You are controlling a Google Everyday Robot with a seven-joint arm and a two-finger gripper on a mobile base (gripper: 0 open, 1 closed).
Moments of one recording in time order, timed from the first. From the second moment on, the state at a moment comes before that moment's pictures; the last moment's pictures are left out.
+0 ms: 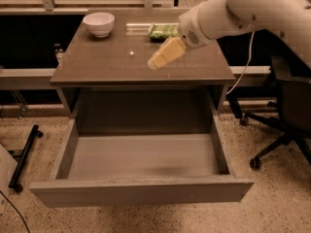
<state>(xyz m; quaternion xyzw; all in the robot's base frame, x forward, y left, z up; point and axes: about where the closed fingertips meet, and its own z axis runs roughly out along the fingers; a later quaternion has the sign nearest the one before) 0.673 -0.046 0.950 -0.49 0.74 0.10 0.45</state>
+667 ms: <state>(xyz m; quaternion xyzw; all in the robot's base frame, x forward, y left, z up) 0.760 -0.048 0.932 -0.42 0.76 0.12 0.48</state>
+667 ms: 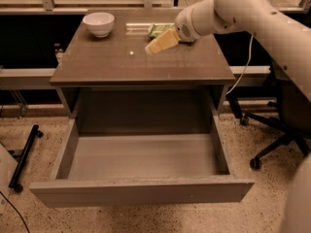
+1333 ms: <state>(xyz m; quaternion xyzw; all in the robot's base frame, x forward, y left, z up) 0.811 -0.056 0.923 -0.39 0.76 0.15 0.50</state>
